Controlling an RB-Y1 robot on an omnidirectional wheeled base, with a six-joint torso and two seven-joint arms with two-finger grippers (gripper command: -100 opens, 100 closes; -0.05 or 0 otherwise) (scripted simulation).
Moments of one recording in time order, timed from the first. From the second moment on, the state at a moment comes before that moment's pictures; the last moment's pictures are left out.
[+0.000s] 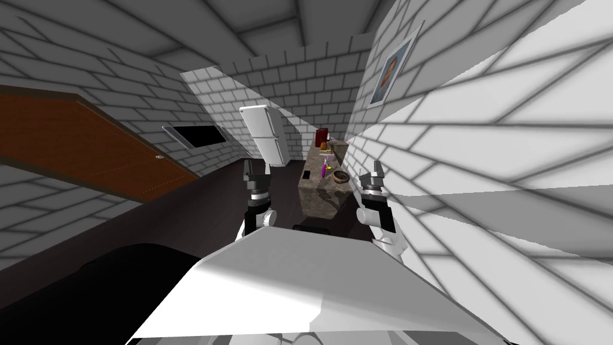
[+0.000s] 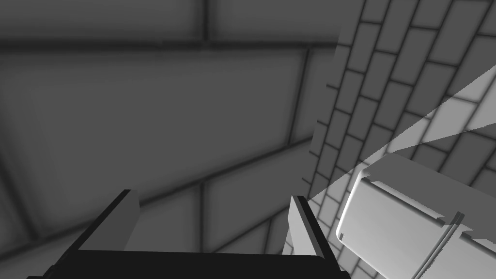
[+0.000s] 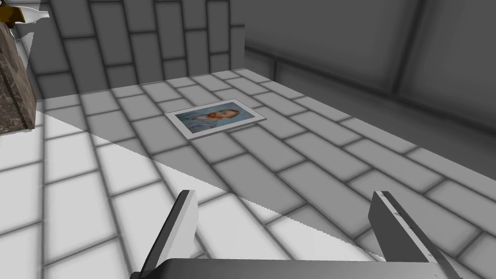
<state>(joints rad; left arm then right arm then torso) 0.46 0.01 -0.03 -2.30 0.05 -0.60 0.13 0.22 -0.15 -0.11 -2.08 -0.15 -0.30 -0.02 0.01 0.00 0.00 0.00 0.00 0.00</state>
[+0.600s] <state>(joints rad) 0.46 0.01 -0.03 -2.30 0.05 -0.60 0.13 0.05 -0.16 -0.17 -1.93 -0.22 -0.15 -0.05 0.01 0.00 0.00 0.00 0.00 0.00</state>
